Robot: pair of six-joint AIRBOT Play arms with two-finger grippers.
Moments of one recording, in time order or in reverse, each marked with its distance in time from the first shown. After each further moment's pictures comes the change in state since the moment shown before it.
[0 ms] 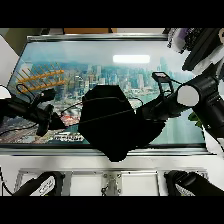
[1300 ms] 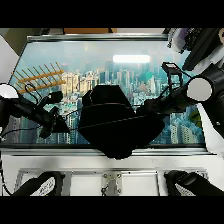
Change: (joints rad) left arm -0.082 0.000 -0.003 0.005 -0.022 -0.047; right arm -0.037 0.000 0.071 -0.016 -0.004 0.058
